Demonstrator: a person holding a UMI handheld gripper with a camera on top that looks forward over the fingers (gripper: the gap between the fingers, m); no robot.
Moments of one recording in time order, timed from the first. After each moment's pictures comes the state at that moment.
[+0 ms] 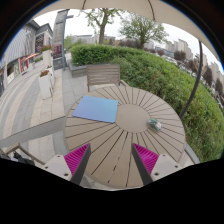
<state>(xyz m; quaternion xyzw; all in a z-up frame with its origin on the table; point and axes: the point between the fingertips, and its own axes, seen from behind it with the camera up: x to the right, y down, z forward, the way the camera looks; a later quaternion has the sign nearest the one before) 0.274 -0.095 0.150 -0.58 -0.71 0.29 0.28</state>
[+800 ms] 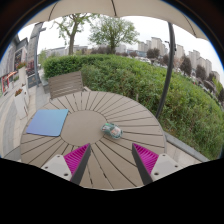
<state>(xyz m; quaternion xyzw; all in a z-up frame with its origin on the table) 0.166 0.112 0.089 -0.66 -0.60 0.28 0.36</state>
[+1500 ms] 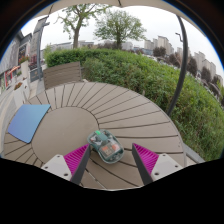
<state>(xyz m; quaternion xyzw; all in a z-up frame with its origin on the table) 0.025 0.156 -0.014 -0.64 -0.63 0.28 0.34</state>
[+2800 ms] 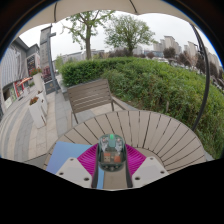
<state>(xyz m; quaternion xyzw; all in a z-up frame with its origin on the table) -0.062 -0.068 0.120 -0.62 -0.63 0.37 0.29</state>
